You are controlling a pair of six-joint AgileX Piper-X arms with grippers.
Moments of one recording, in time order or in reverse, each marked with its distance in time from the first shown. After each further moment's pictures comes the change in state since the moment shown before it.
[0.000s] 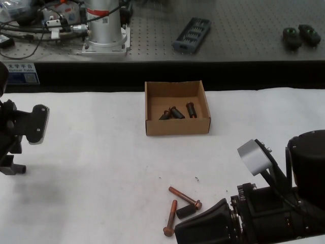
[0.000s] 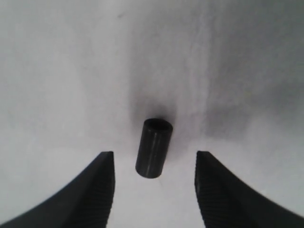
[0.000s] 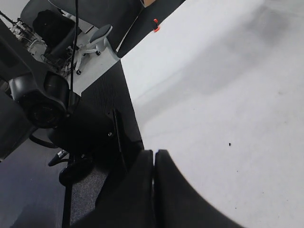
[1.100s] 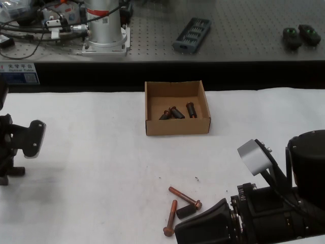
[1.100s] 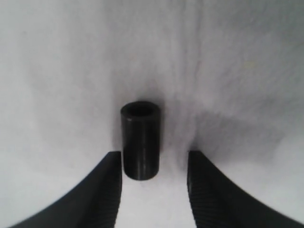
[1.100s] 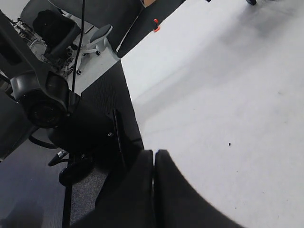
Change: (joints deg) left arm 1.3 3.2 1.3 -2.1 -4.1 1.2; right arm 0.0 0.0 0.0 0.0 0.0 0.0
